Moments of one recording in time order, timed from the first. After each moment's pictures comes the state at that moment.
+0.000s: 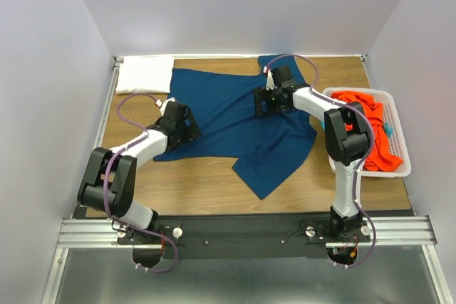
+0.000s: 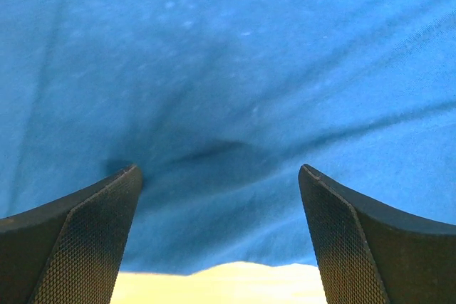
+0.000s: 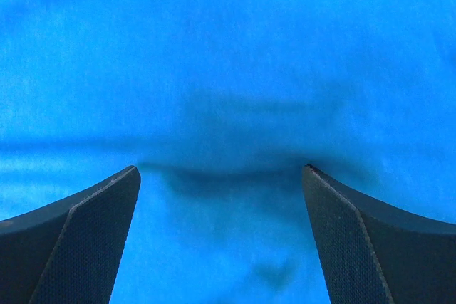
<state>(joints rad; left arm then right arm) -0.30 1.52 0.78 -0.17 -0.13 -0.65 0.37 2.11 1.54 -0.37 -0.12 0.10</state>
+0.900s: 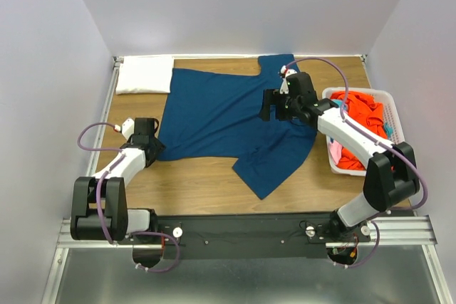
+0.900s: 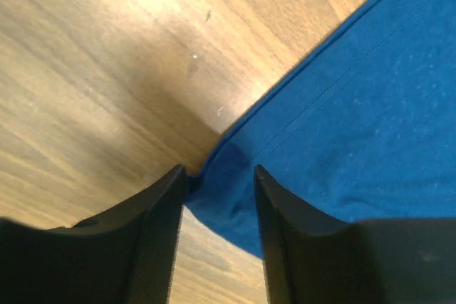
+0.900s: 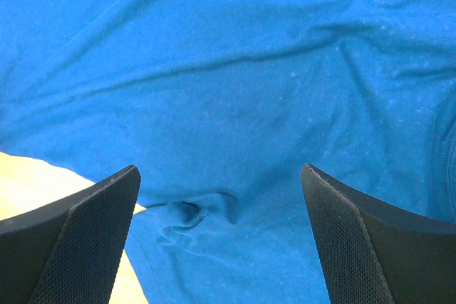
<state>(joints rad) -0.03 1.30 0.56 -0.24 -0.25 -0.81 0.44 1.56 1.17 -0.34 -0.07 0.30</state>
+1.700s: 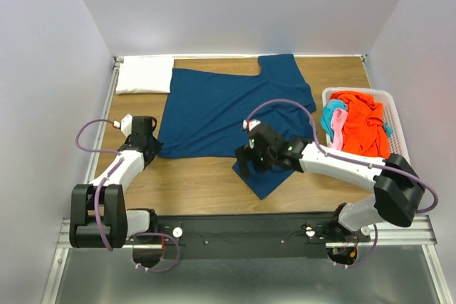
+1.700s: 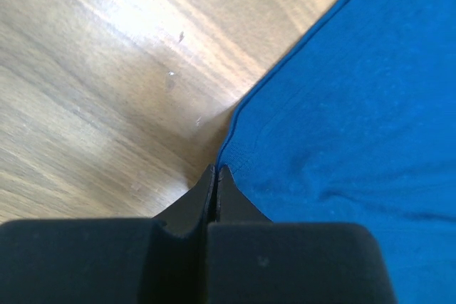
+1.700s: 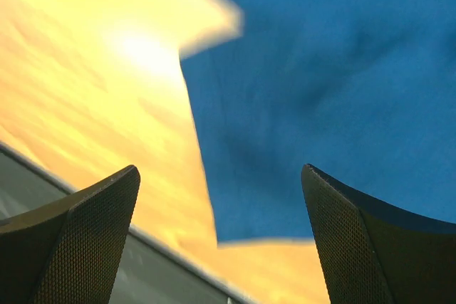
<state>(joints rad) -0.01 1.25 0.56 -0.20 -0.23 -0.76 0.89 1.44 0.95 -0.44 0.05 0.39</state>
